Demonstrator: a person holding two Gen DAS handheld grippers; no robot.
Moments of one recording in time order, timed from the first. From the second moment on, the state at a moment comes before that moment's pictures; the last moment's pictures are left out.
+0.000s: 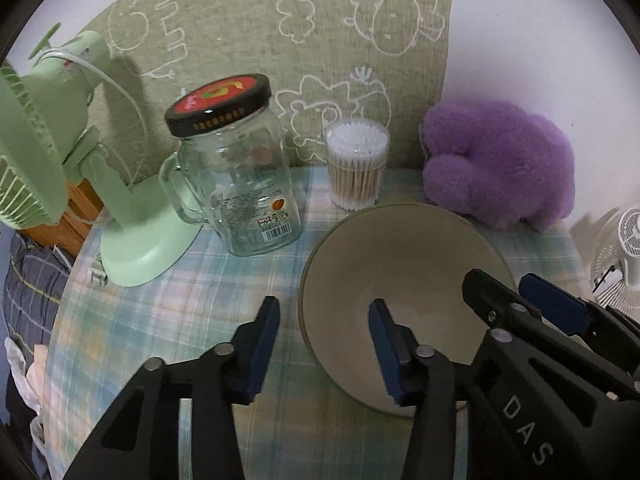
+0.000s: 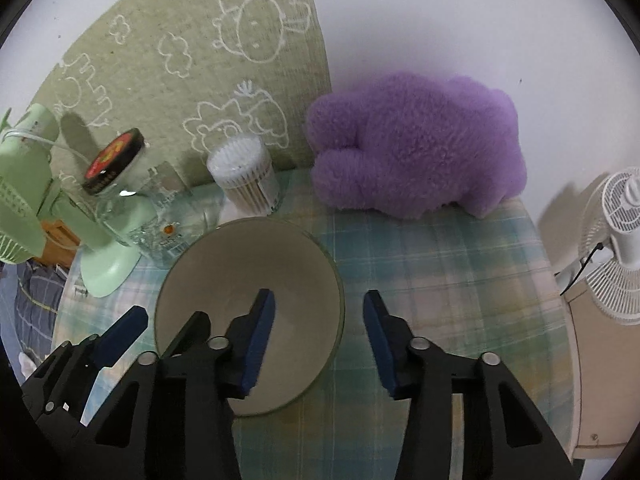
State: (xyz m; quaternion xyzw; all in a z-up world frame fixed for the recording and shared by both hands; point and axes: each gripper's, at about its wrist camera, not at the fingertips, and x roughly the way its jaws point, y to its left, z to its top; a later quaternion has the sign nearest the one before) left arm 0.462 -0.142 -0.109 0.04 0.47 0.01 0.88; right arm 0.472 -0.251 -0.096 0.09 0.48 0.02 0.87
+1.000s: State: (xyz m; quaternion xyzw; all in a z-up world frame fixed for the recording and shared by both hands) left arm 0.438 -0.149 -0.105 0.08 0.49 0.01 0.87; right arm 0.451 -0.256 -0.094 0.06 0.49 0.00 0.87
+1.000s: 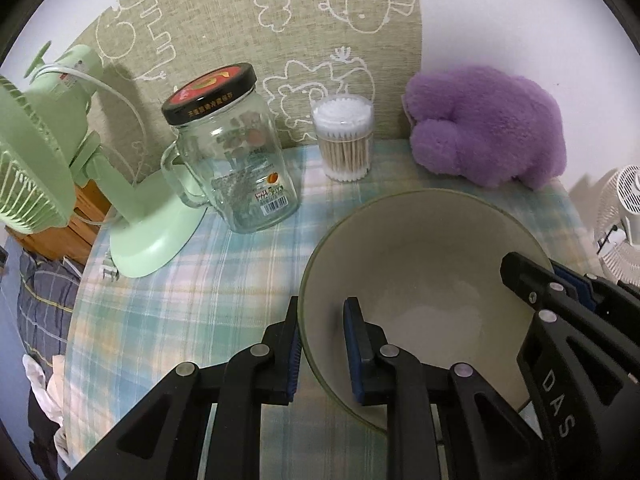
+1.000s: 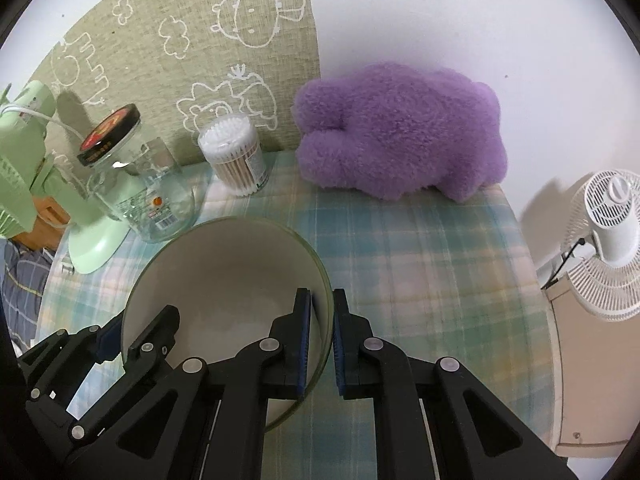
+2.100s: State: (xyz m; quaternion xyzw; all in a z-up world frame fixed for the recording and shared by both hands) left arm 0.273 -0.087 0.006 0.08 0.43 -0.04 0.90; right arm 0.275 -0.193 0.024 0.05 0.45 -0.04 0.89
